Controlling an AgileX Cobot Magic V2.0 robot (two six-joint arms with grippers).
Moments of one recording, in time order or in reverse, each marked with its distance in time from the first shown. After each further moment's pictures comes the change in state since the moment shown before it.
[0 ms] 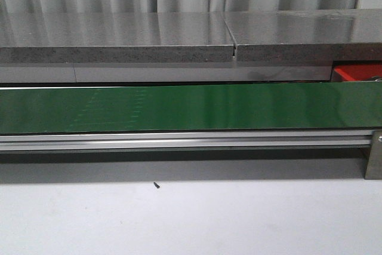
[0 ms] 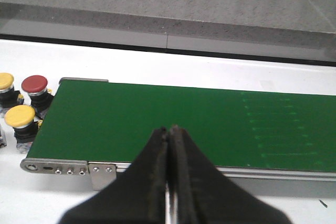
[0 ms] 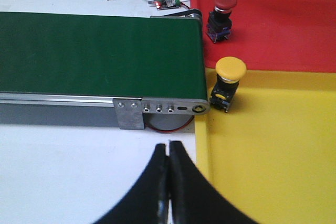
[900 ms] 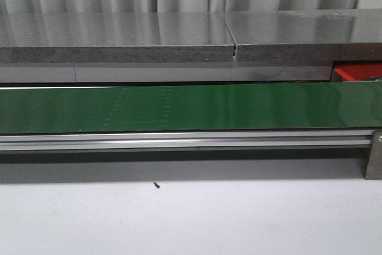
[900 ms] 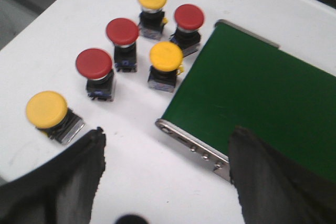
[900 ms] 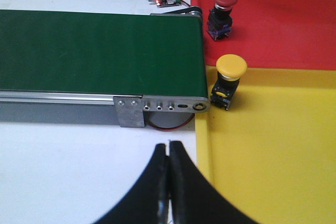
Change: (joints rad) left arm 0.490 0.611 -0.216 -0.009 0.022 -0.023; right arm 0.000 0.000 0.000 0.000 0.007 0.002
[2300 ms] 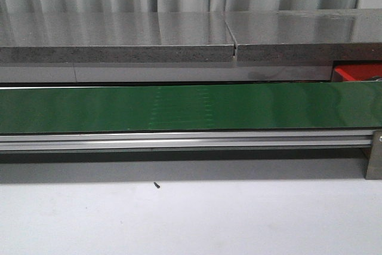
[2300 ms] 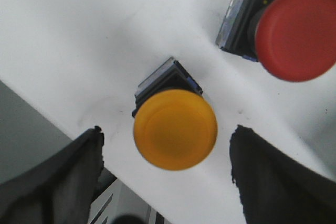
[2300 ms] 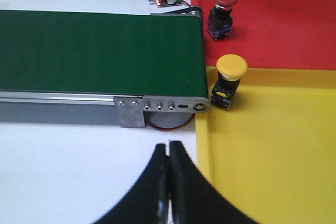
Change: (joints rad) left arm 0.292 0.788 -0.541 0.003 0.441 0.098; right arm 0.000 0.000 0.000 0.000 0.000 0.001
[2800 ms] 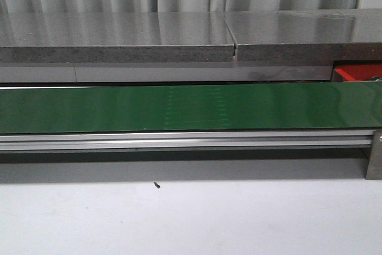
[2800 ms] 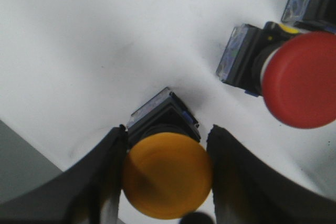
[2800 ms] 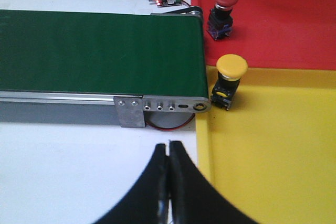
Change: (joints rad) left arm 0.000 0.034 0.000 -0.026 -0.071 0.000; right arm 0.000 0.000 0.000 0.000 0.000 0.002
